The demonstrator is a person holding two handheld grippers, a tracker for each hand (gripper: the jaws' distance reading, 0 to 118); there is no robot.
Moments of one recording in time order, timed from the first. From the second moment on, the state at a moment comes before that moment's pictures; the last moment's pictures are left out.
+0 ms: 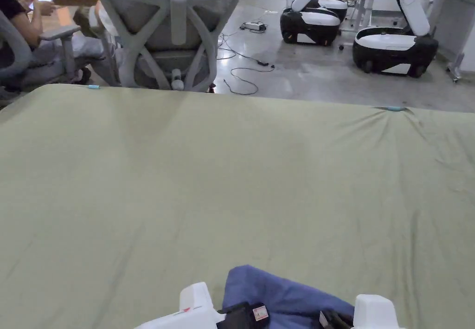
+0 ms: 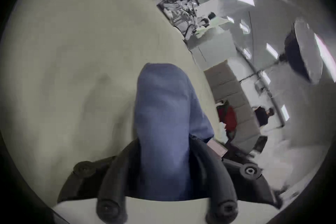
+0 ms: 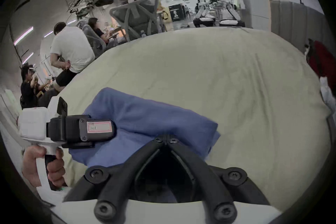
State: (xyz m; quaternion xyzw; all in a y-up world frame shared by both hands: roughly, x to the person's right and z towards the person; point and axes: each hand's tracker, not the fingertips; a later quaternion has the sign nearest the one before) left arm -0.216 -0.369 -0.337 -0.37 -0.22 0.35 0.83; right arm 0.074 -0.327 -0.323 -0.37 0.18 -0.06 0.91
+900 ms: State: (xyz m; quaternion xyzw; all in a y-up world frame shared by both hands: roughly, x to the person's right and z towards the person) left arm -0.664 -0.318 -0.321 -0.40 -0.07 0.23 0.88; right arm -0.270 -0.284 -0.324 -0.31 0.33 0.09 0.88
